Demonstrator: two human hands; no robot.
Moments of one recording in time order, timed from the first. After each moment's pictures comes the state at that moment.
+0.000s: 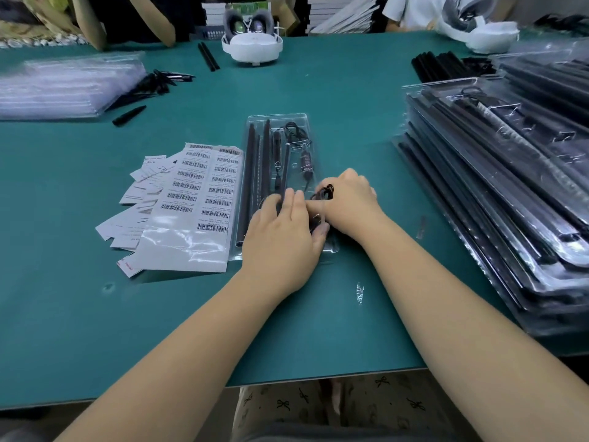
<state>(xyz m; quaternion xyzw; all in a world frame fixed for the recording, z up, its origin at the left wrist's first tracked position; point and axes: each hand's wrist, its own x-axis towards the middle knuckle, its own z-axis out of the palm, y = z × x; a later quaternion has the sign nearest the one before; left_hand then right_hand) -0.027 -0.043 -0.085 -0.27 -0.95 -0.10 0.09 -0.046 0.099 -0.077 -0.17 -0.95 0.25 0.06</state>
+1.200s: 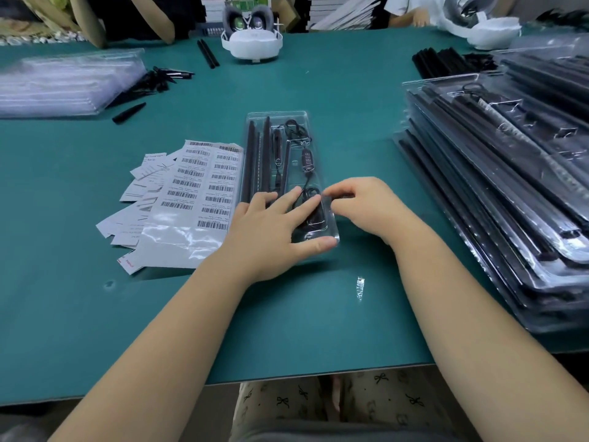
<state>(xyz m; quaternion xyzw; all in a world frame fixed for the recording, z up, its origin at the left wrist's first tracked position) -0.047 -0.066 -0.078 -0.36 -0.93 -0.08 -0.02 -0.013 0.116 -0.065 -0.11 -0.90 0.41 0.05</state>
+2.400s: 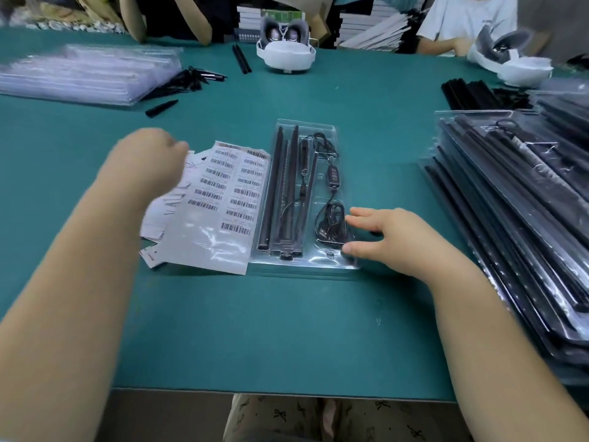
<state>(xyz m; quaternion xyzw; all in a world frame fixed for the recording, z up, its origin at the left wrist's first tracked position) -0.135 -0.173 -0.002 -0.02 -0.98 -0.19 0.07 0.004 0.119 -0.057 -0.06 -0.97 0.22 -0.05</state>
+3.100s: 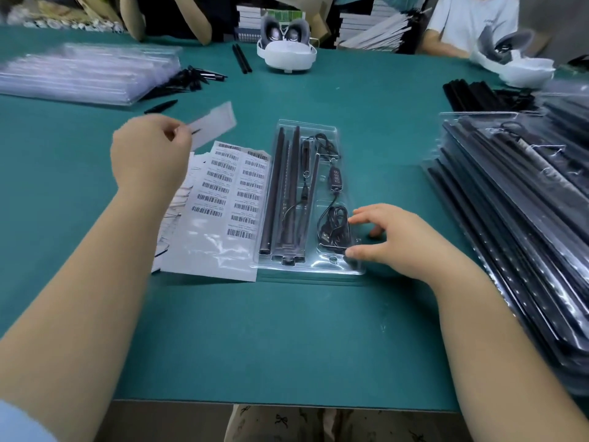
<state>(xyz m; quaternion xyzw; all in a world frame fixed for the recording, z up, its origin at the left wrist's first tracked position) -0.153 -0.165 -0.021 -0.02 -0.91 -0.30 0.29 0.000 0.116 -0.057 -0.05 -0.96 0.28 -0.02</state>
